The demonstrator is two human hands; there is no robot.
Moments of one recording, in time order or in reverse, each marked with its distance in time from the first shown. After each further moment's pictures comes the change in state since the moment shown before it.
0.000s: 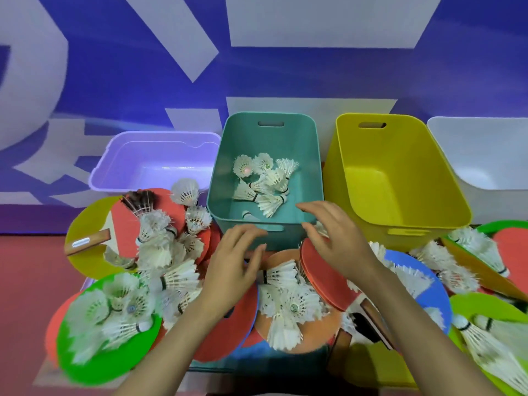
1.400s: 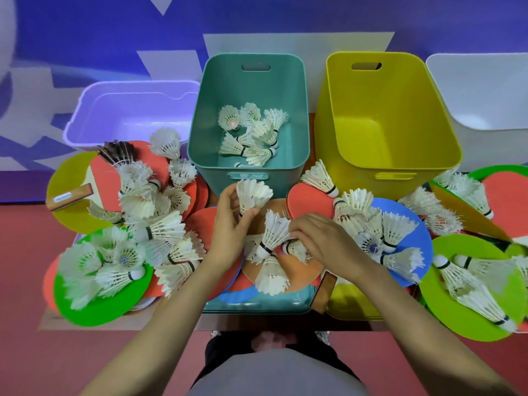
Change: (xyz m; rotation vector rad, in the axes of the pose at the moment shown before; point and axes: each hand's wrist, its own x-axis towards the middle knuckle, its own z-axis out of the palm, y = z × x) left_hand -0.030 -0.002 0.048 -0.509 0.008 -0.454; right_hand -0.092 0.023 0.035 0.015 -0.232 -0.112
